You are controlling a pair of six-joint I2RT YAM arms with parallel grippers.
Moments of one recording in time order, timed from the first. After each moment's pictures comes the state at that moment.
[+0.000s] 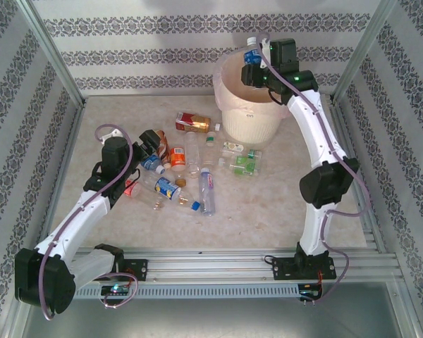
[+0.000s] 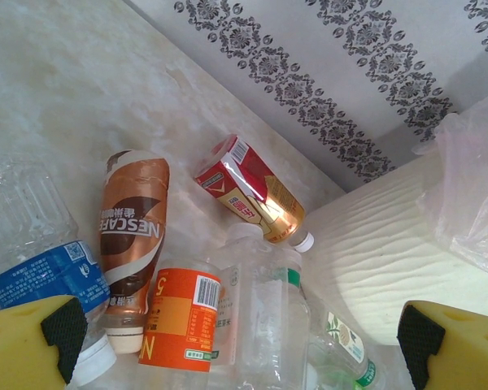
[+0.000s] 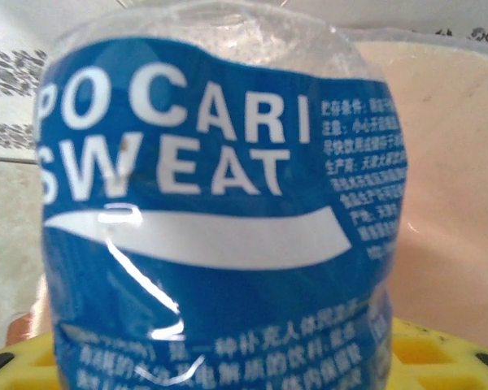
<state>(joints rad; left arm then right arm) -0.22 1.06 0.74 -0.08 -0.03 -0.83 0.24 2.03 2.29 -0.83 -0.10 0.19</state>
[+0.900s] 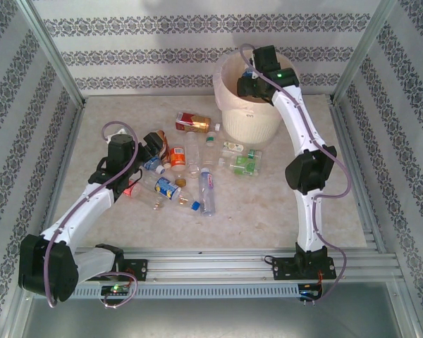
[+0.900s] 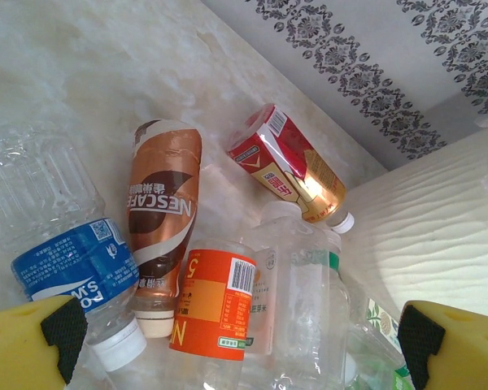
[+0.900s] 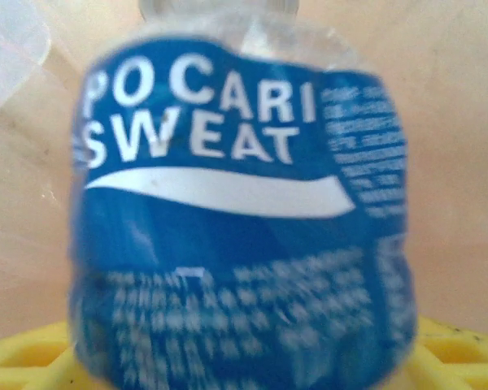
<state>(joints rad) -0.21 1.15 0.78 -0.13 -0.02 -0.82 0.27 2.23 2.47 -1.04 0.07 0.19</state>
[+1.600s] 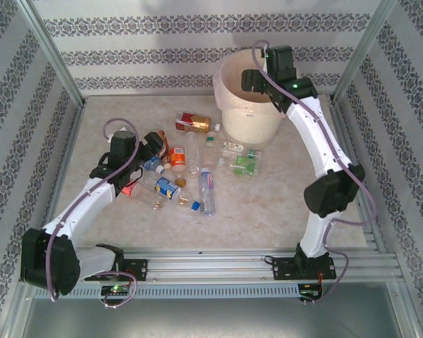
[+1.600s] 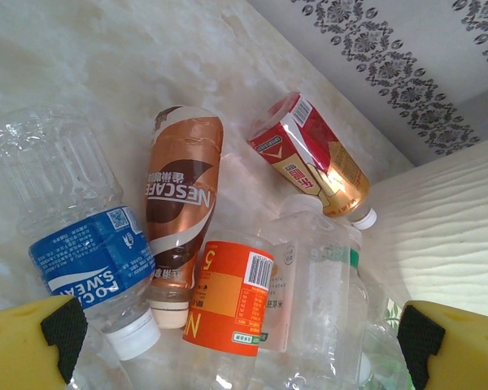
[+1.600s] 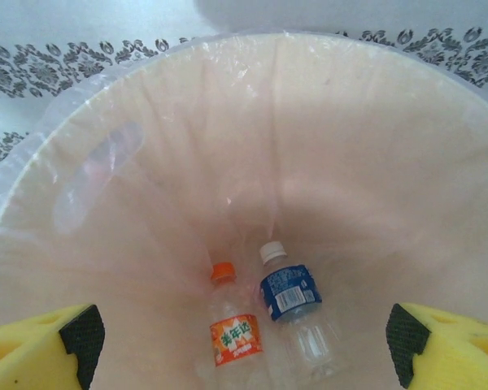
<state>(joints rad) -0.21 1.21 0.84 -0.22 -0.03 -0.84 0.29 1.83 2.03 -0.75 0.13 0.21</state>
